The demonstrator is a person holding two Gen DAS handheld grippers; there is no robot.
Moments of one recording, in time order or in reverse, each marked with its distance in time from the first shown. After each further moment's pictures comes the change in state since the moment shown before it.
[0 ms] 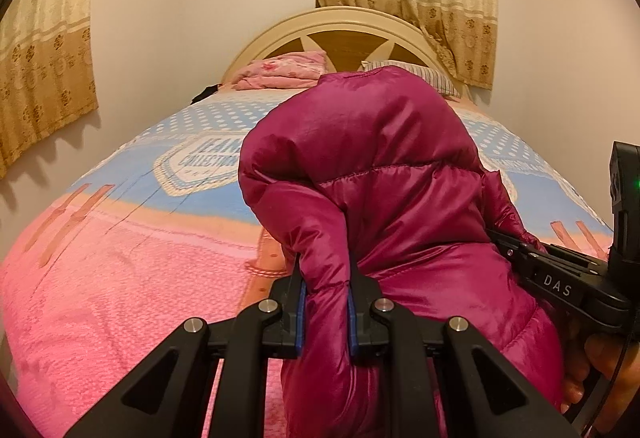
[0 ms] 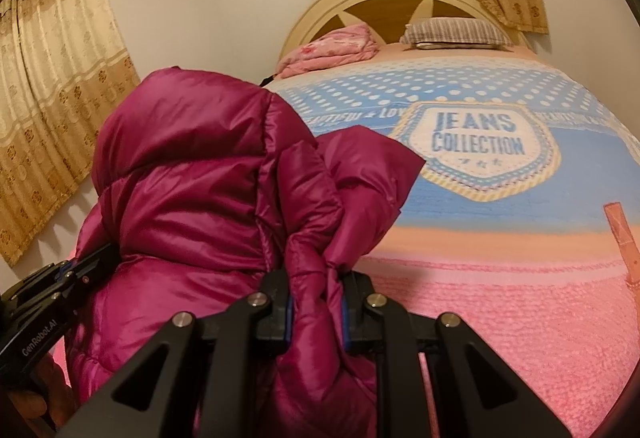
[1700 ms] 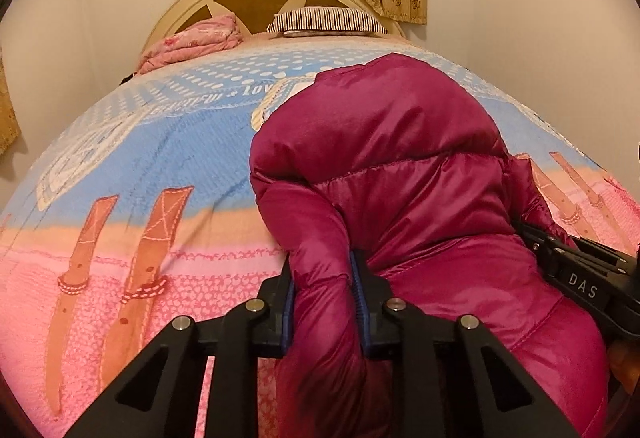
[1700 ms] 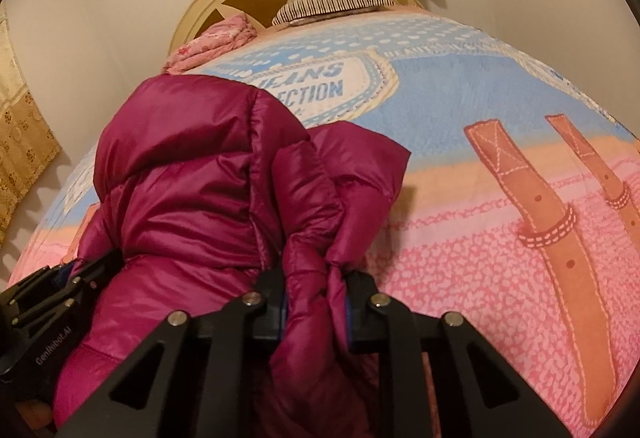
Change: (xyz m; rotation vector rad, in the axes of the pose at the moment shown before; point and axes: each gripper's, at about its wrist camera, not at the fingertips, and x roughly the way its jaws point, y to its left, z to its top) left arm 0.120 -0.179 -0.026 0.191 0.143 -0.161; right arm -0.019 -0.170 -0.043 0.199 0.039 -0.298
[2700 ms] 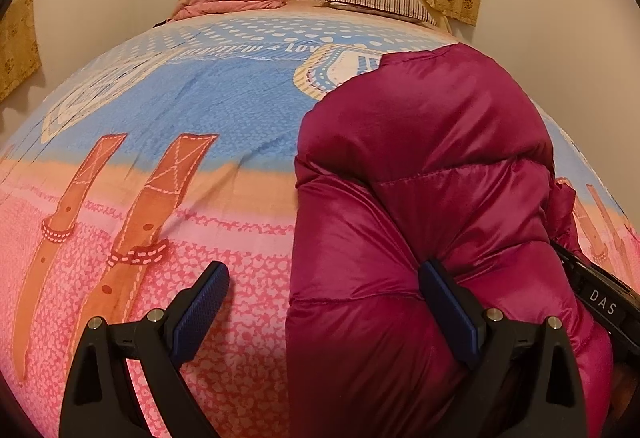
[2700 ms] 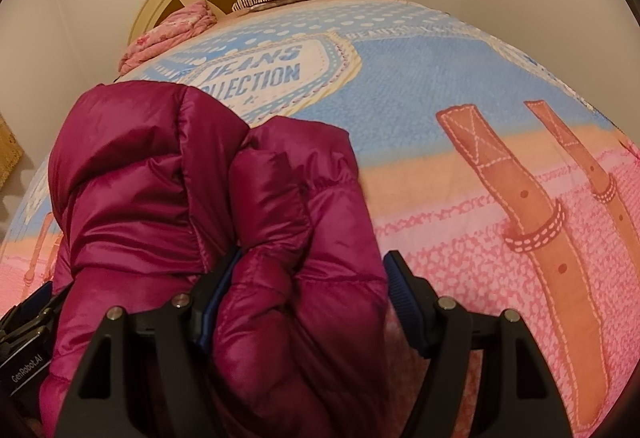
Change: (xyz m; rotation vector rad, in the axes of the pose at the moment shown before) left arm 0.047 0.026 0.000 -0.196 0.099 0.034; right arm 0.028 -0.012 0.010 0.046 0.062 -0.145
